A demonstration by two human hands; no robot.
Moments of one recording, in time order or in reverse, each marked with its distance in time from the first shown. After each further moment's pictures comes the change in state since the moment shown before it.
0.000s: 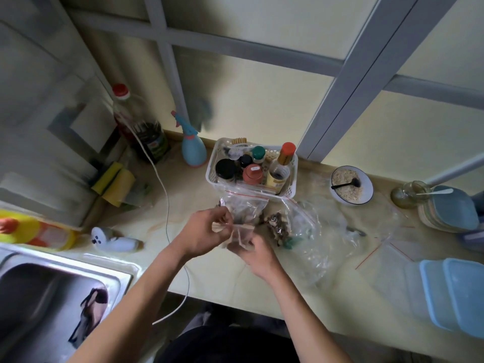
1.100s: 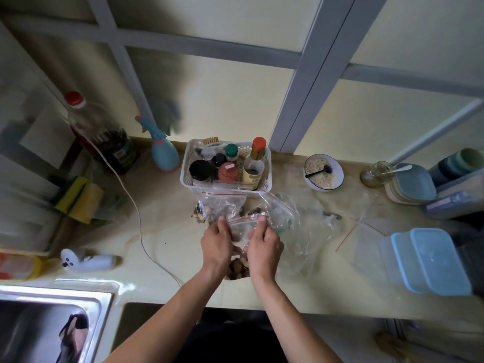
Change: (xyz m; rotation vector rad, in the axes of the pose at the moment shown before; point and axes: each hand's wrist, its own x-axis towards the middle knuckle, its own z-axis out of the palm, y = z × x) left_hand 0.011 0.040 0.101 -0.605 0.367 -0.535; right_hand -0.030 -0.038 -0.009 0.058 0.855 0.159
